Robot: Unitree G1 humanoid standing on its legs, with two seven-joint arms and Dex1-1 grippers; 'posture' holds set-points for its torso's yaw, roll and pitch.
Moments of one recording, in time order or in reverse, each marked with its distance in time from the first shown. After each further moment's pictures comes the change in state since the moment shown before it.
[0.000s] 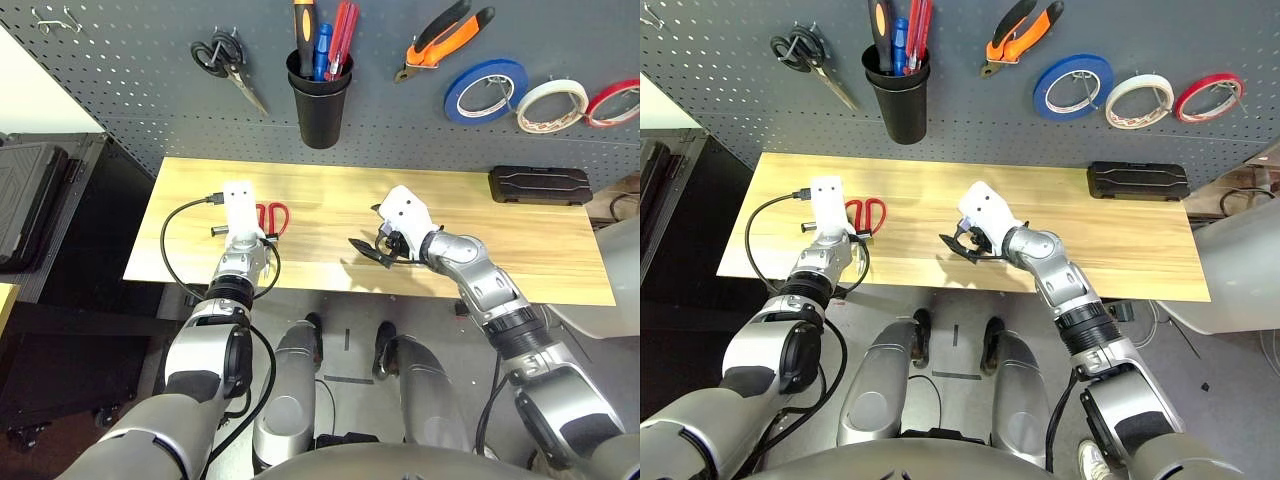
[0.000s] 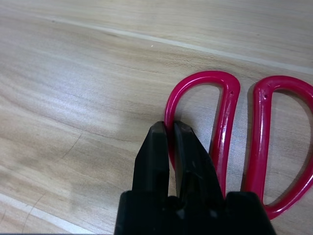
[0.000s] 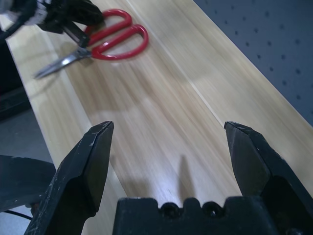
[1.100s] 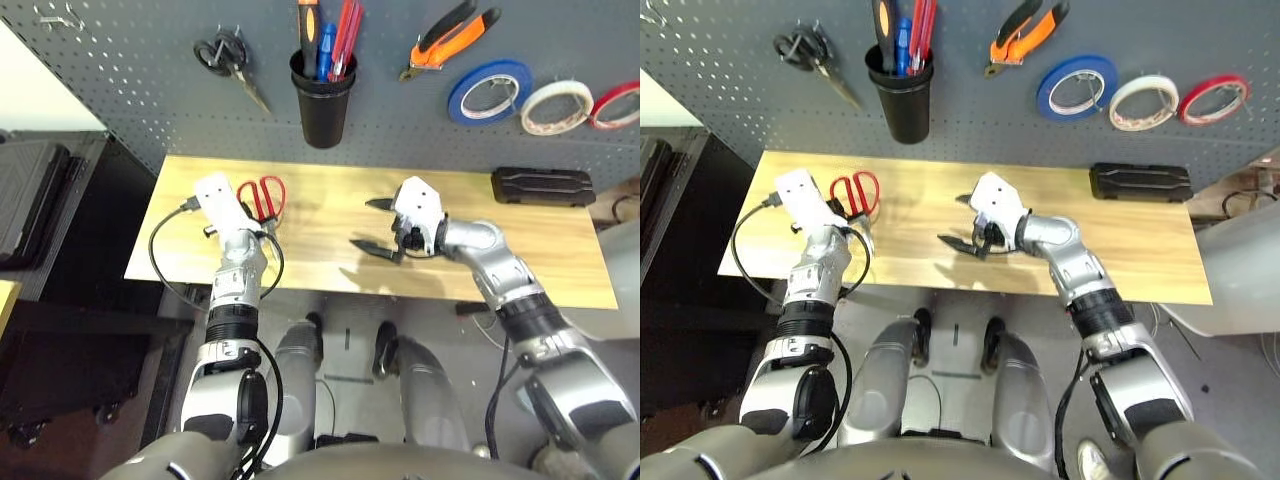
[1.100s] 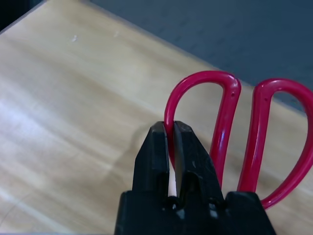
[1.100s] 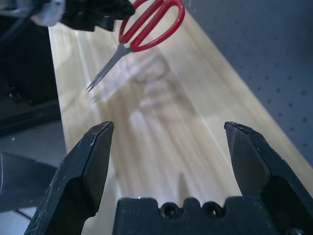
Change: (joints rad) left arm 0.327 -0.148 0.010 -0.777 -0.152 0.029 -0.035; right arm -0.088 -0.049 -0.071 0.140 0.110 -0.200 0.218
